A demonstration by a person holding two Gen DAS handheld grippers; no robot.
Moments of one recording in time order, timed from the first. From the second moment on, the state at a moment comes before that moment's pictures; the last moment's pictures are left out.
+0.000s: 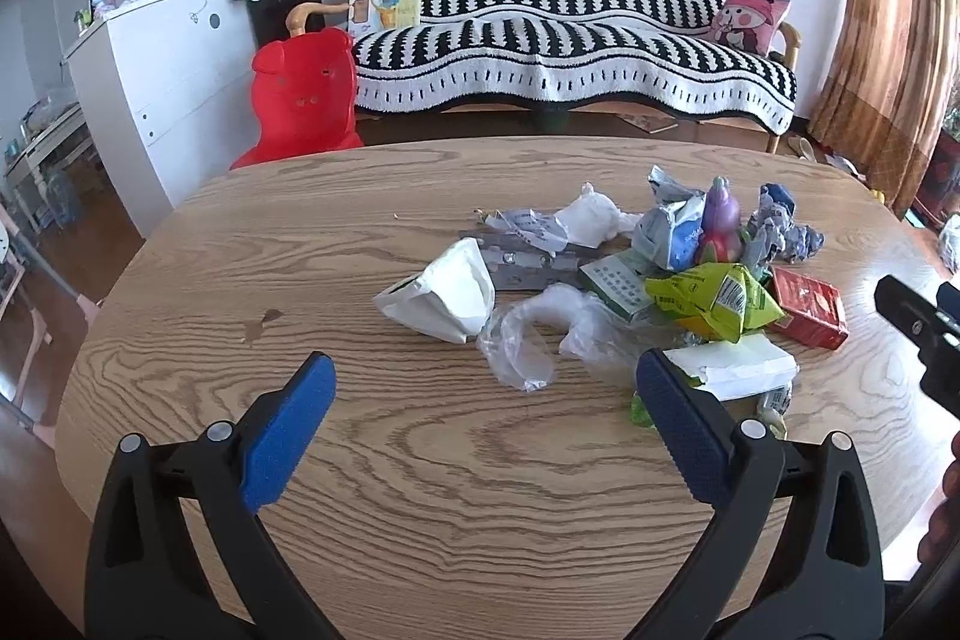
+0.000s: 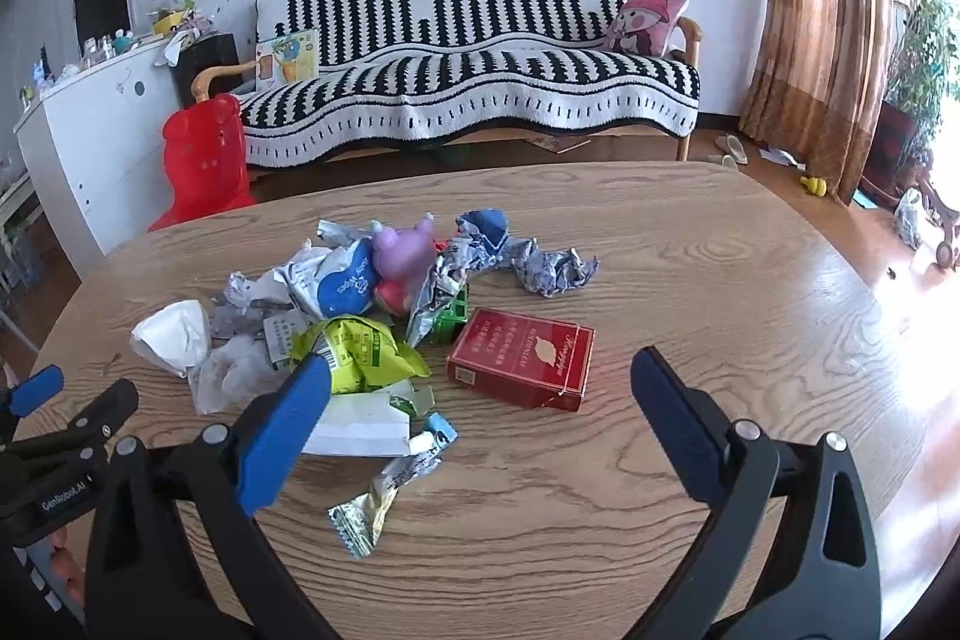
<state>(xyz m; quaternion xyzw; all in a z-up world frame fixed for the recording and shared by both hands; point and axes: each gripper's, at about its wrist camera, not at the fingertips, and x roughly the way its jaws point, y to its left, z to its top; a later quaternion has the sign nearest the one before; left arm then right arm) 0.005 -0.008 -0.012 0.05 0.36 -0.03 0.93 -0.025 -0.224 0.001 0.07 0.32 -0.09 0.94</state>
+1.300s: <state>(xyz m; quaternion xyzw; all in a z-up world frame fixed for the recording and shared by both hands) 0.116 0.027 -0.066 -0.08 0.44 0.01 0.90 0.038 -0.294 -0.074 0.02 0.42 -0.01 0.91</state>
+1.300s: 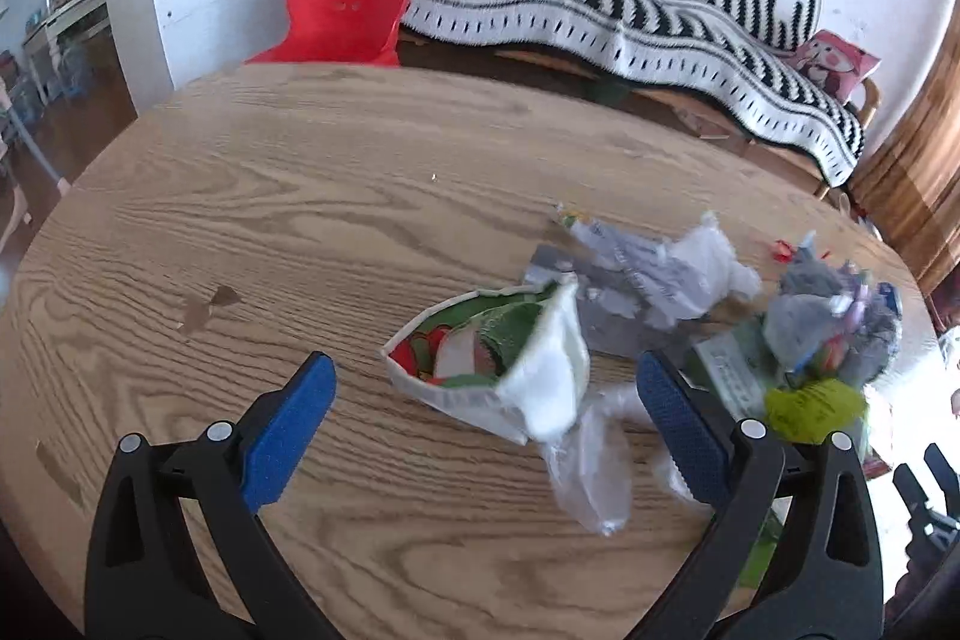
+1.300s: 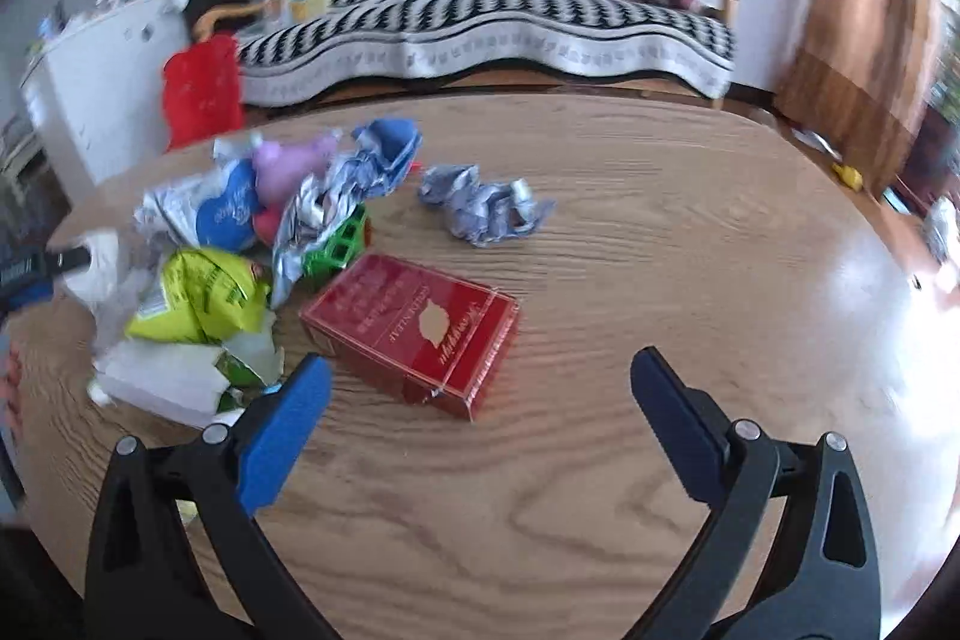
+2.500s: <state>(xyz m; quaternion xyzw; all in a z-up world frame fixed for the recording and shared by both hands) 0.058 0.007 -0.014 -0.03 0.36 -0.07 0.93 -0.025 -0.331 -0.022 0.13 0.34 -0.01 0.93</state>
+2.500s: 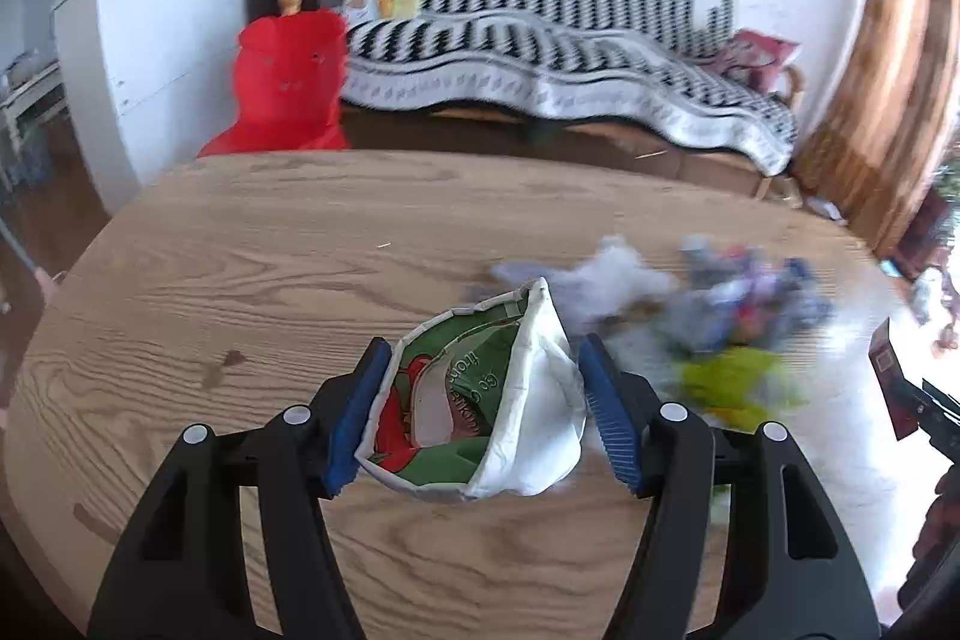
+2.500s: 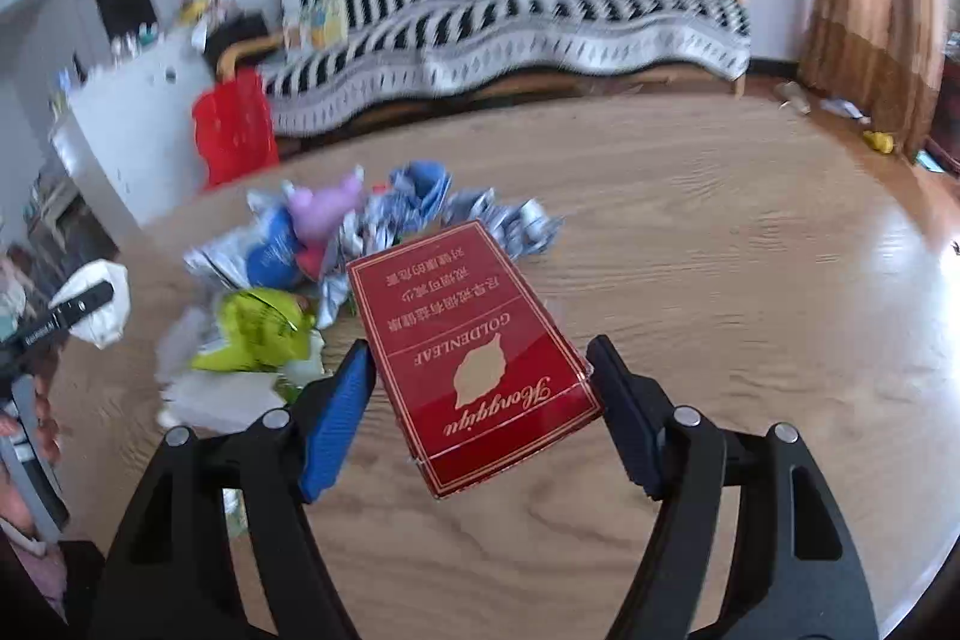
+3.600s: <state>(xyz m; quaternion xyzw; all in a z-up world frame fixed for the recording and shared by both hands) -0.182 -0.344 -0.149 0.16 0.53 -0.42 0.72 -0.300 -0.499 -0.181 0.38 0.44 -0.11 0.80</state>
